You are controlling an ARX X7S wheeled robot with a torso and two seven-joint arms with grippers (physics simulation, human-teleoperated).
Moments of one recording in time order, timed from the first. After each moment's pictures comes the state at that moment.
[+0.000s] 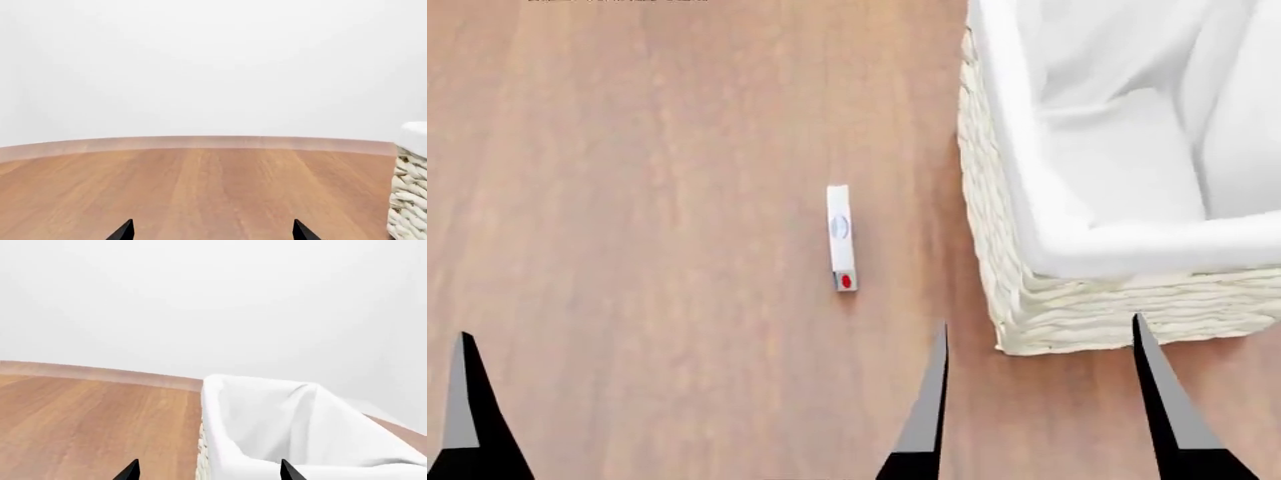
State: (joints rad) left arm 0.10 -0.29 0.17 0.66 -0.13 0.01 -0.39; right arm -0.03 0.30 -0.20 -0.92 0.02 0.37 0.31
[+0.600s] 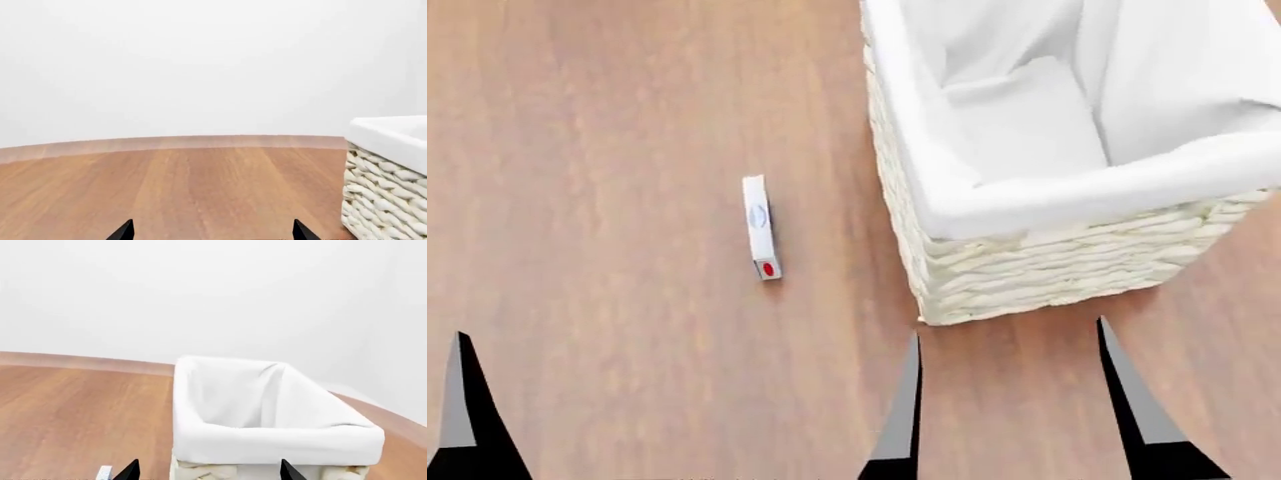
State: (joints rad) left arm 0.10 -0.30 0.17 0.65 -0.14 0.02 -0.40; right arm -0.02 0.32 -0.23 -0.91 0.04 0.39 0.30
